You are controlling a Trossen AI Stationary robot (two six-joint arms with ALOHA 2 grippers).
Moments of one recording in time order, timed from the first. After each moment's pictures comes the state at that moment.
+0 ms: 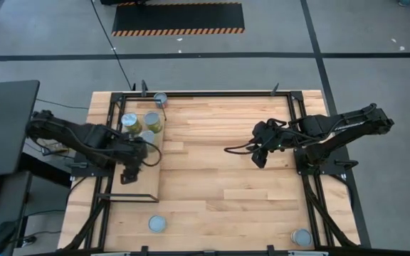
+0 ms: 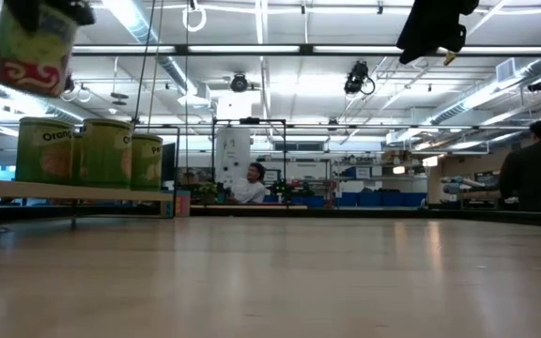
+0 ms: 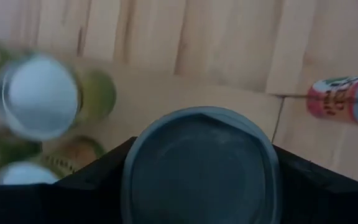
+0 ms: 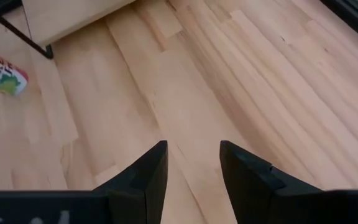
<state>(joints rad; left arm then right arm) -0.33 1.13 1.20 -1.38 -0.13 -0.50 0.20 1.13 1.10 -0.88 0.32 0.63</state>
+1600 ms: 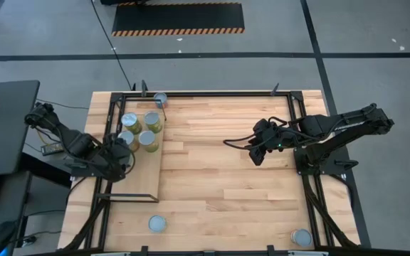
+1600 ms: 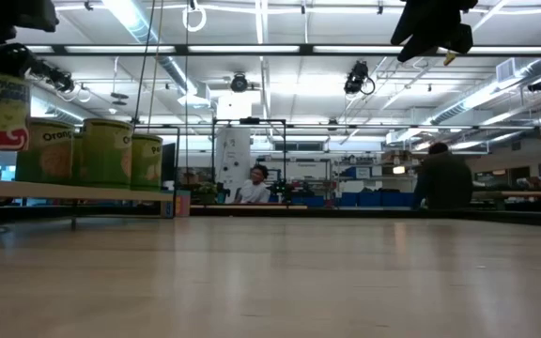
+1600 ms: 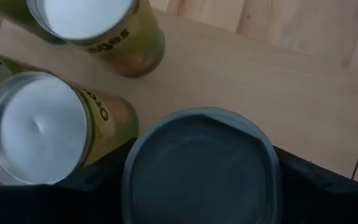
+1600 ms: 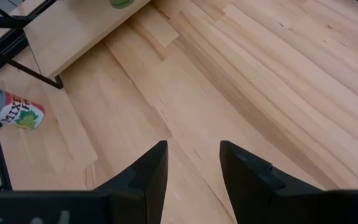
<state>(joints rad) -0.62 0.76 0.79 -1.35 -0.39 -0.88 0.20 1.13 1.10 -0.85 0.32 0.81</state>
